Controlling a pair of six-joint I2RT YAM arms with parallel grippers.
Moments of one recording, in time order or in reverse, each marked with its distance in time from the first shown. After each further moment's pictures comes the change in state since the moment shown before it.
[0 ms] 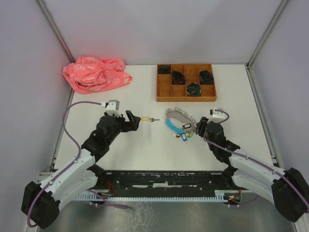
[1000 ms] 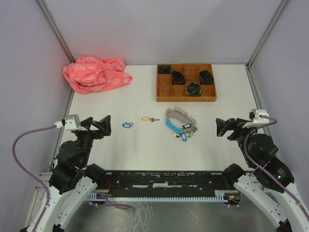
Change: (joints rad) left arm 0.036 -0.641 0.220 -0.479 -0.293 0.122; right arm -0.001 -0.670 0.526 -0.877 -0.035 -0.160
